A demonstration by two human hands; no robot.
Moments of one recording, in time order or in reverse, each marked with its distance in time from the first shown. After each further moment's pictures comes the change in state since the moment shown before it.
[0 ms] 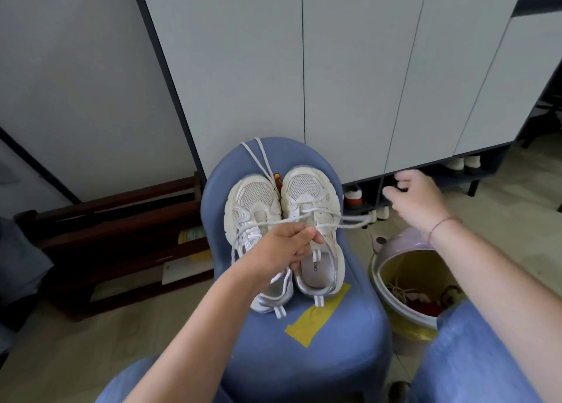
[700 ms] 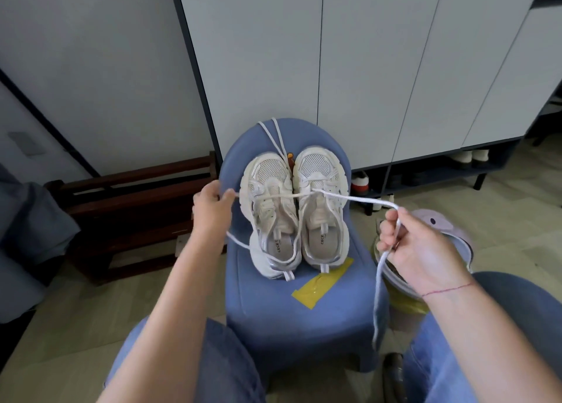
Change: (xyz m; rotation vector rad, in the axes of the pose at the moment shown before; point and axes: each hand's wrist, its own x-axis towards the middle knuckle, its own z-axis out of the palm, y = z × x) left_hand -0.029 -0.023 -0.084 0.098 0.857 -0.073; right_hand -0.109 0.018 0.015 1.201 -0.282 0.303
